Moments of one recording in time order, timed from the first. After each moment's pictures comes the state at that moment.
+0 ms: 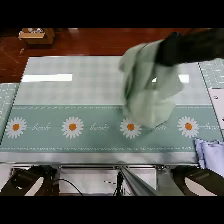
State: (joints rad) left arm -0.27 -0.53 1.51 1.48 -1.37 -1.65; right arm 0.31 -1.16 1.59 -0.96 1.31 1.45
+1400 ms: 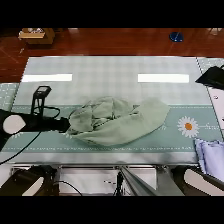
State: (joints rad) left arm -0.27 -0.75 0.62 1.41 -1.14 -1.66; right arm -0.39 -1.20 1.33 -1.16 1.41 1.34
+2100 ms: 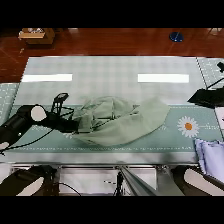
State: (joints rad) left arm -0.27 -1.03 0.59 1.23 -1.02 -1.55; right arm -0.45 -1.20 1.04 -1.20 1.32 1.27
